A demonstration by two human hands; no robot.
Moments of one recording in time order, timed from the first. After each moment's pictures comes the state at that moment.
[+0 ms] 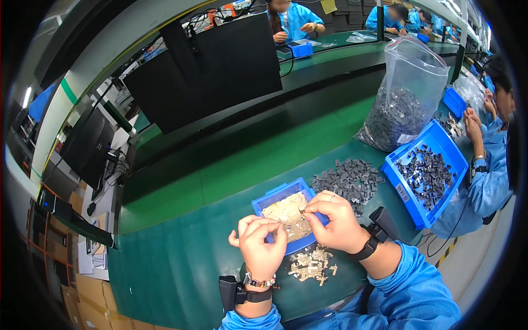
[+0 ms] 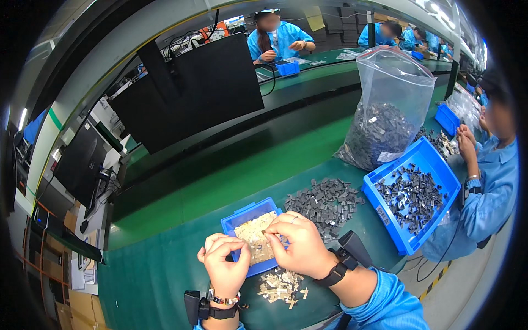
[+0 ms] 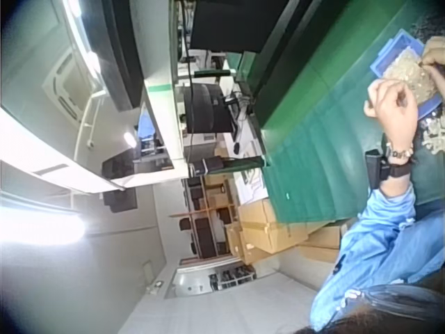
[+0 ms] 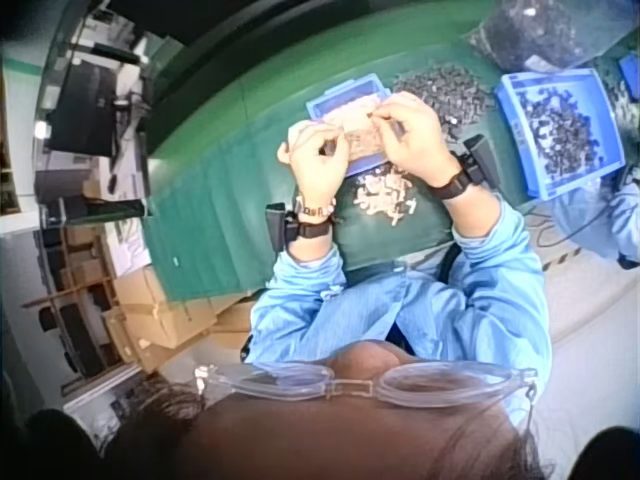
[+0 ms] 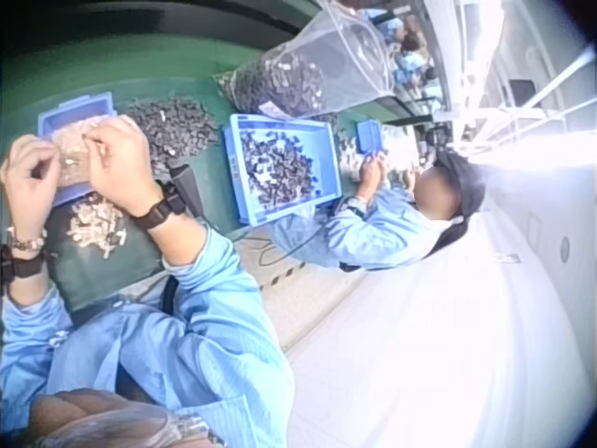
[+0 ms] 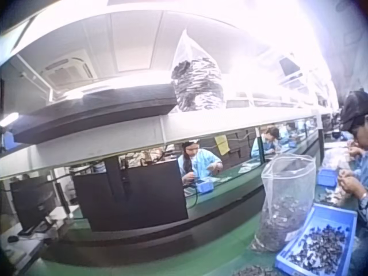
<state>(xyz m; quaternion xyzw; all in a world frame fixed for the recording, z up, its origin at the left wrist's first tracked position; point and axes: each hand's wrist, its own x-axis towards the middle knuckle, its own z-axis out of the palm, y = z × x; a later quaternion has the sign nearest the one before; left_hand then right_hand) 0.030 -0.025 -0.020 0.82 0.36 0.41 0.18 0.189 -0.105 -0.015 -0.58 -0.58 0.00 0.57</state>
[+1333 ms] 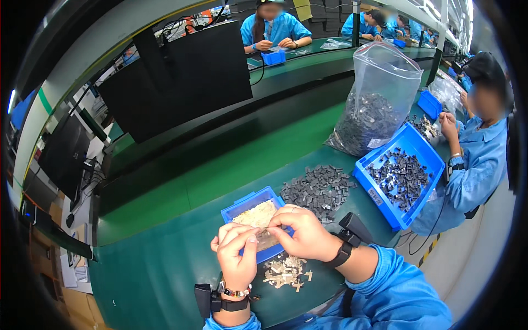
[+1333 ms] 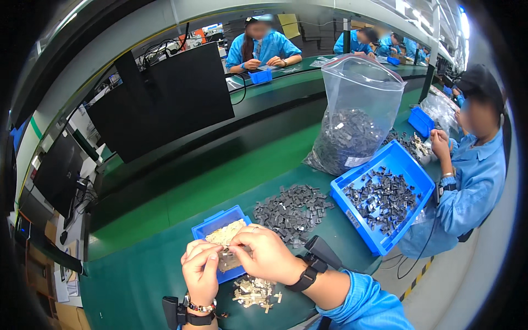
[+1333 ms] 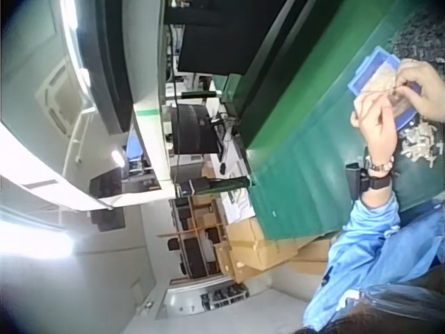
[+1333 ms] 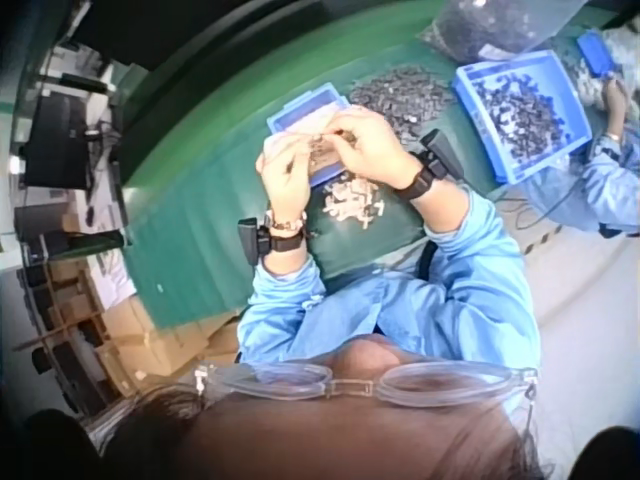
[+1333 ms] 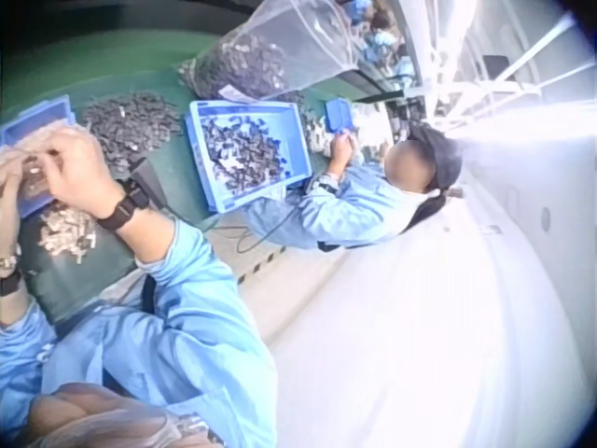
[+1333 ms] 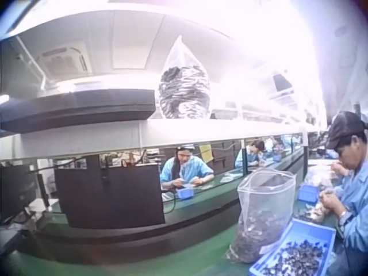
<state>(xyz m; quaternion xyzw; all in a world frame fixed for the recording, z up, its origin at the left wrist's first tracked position) 0.030 -0.024 -0.016 0.82 0.24 0.41 0.32 0.188 -0.109 -0.015 -0.57 -0.60 0.11 0.55</state>
